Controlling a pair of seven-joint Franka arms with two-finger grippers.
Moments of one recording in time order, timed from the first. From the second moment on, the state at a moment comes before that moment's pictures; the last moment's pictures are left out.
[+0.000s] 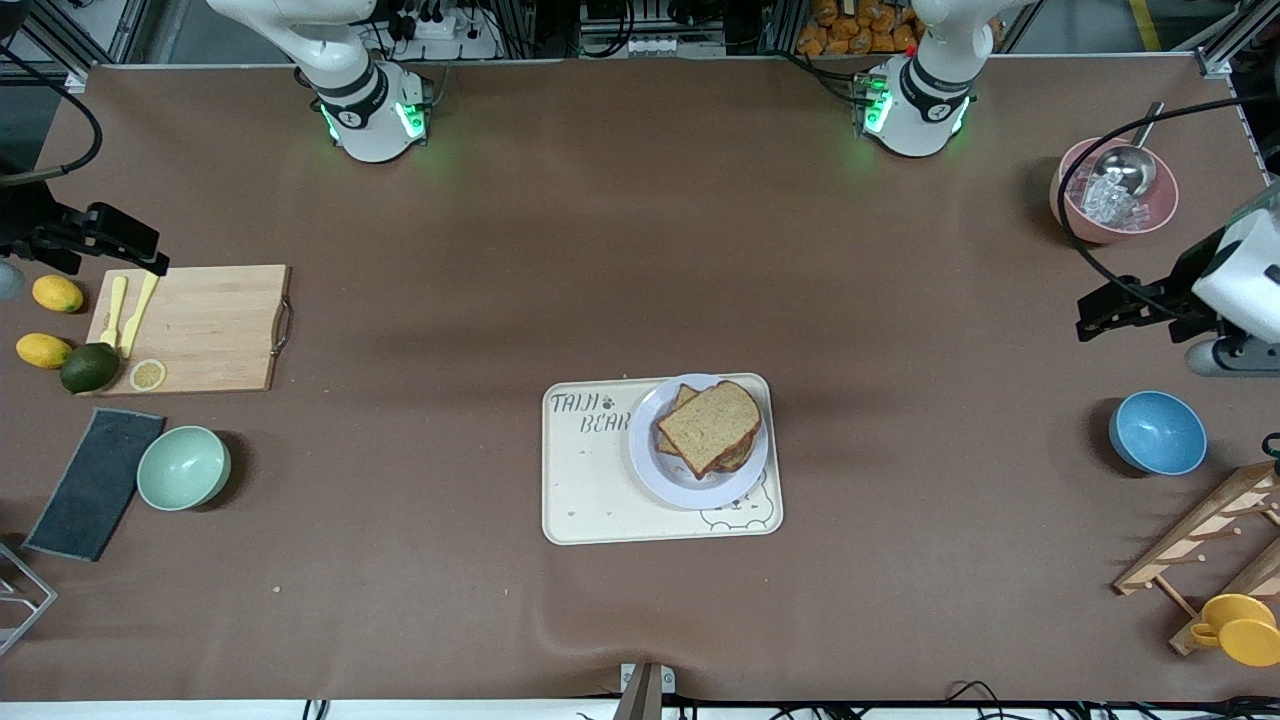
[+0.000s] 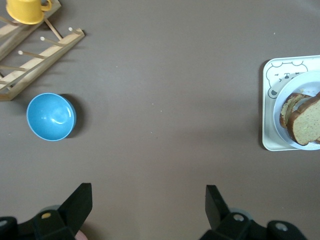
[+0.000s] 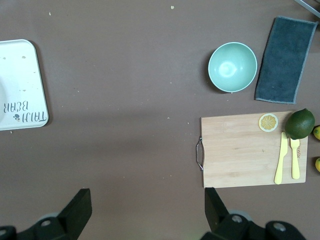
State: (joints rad) left arm 0.34 0.20 -0.48 -1.37 0.12 1.56 -0.10; right arm -0.05 0.03 0.04 -1.48 0.02 1.47 0.03
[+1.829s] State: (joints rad) left arm -0.09 0.00 0.05 -1.50 -0.02 1.49 -0.10; right arm -0.05 0.03 0.04 -1.49 0.02 1.48 0.03
